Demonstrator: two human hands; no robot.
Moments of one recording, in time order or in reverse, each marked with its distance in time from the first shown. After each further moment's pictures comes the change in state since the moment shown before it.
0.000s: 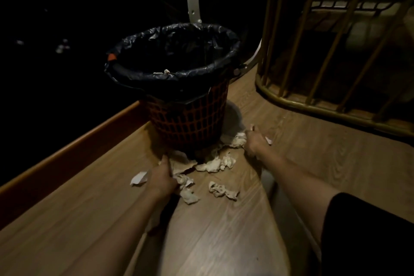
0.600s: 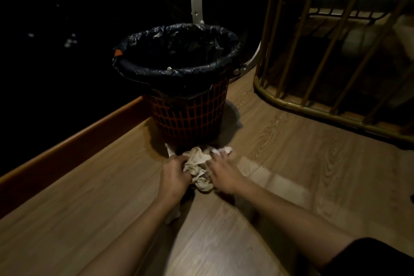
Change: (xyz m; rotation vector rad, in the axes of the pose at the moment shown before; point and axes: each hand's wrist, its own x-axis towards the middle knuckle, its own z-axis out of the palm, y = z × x) left_hand -0.034 0.033 0.014 -0.231 0.295 0.206; right_hand -0.095 -0.046 0.060 -0.062 0.003 -0.536
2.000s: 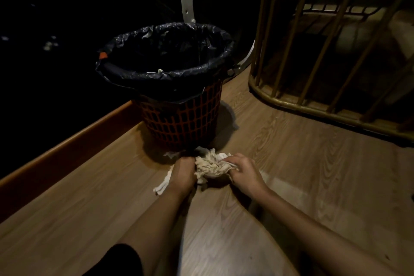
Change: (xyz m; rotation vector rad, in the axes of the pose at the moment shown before) left_hand 0.042 -0.006 0.041 0.082 -0.258 0.091; right_hand -0.028 0.028 -0.036 0.512 0.235 0.253
